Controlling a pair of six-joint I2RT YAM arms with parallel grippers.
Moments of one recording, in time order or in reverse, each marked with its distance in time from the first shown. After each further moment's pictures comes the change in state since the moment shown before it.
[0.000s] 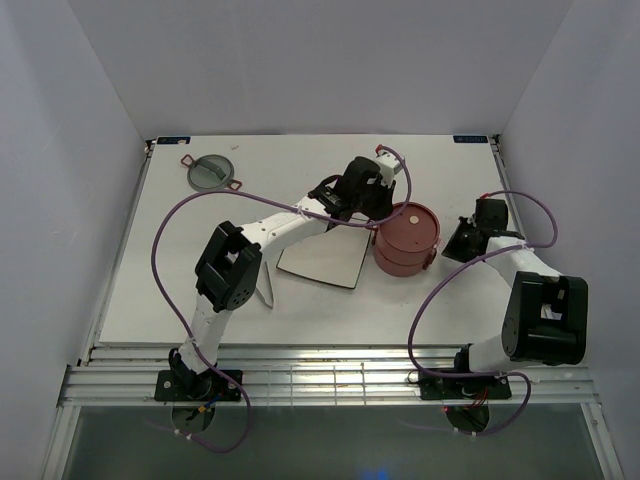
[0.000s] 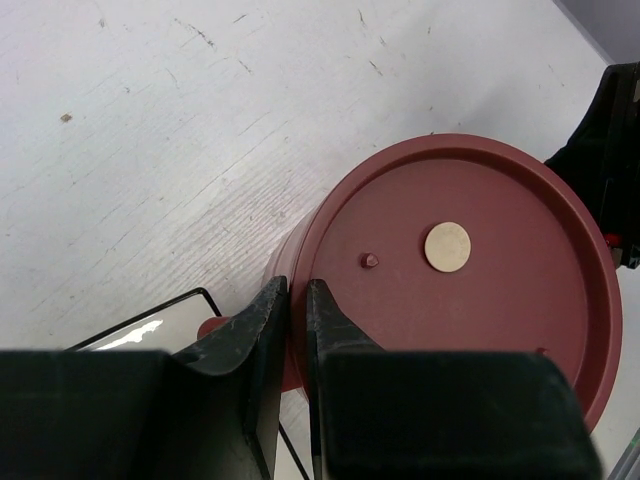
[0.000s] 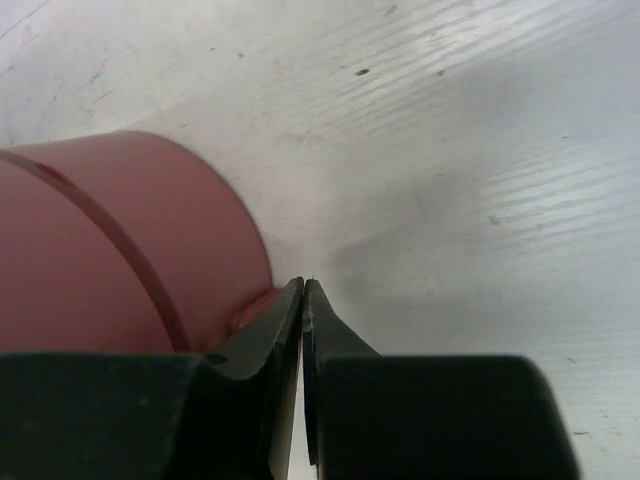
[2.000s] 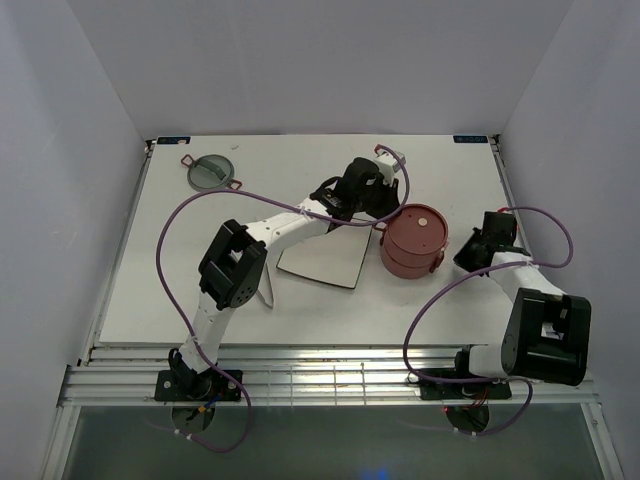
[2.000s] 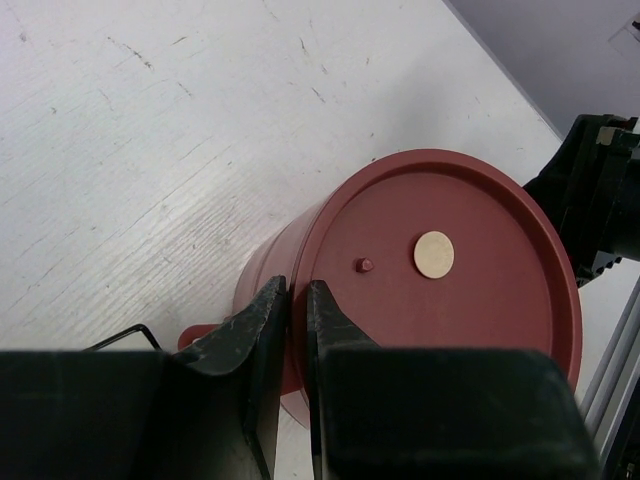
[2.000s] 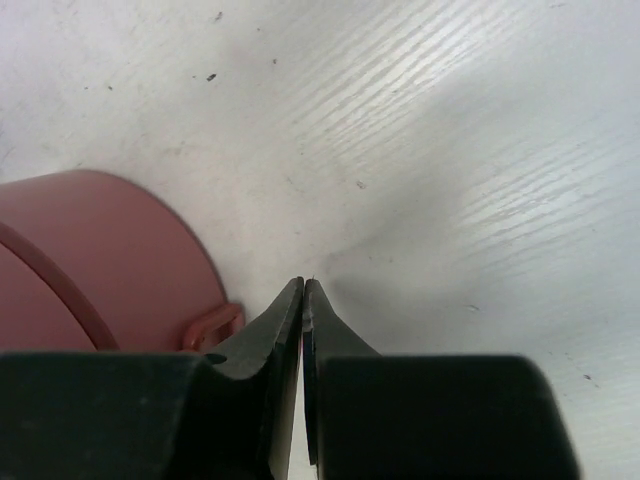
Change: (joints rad) left arm 0.008 0.033 -0.014 0.115 0.106 -0.109; right arm -0.061 -0.098 -0.123 0.051 0.131 0.097
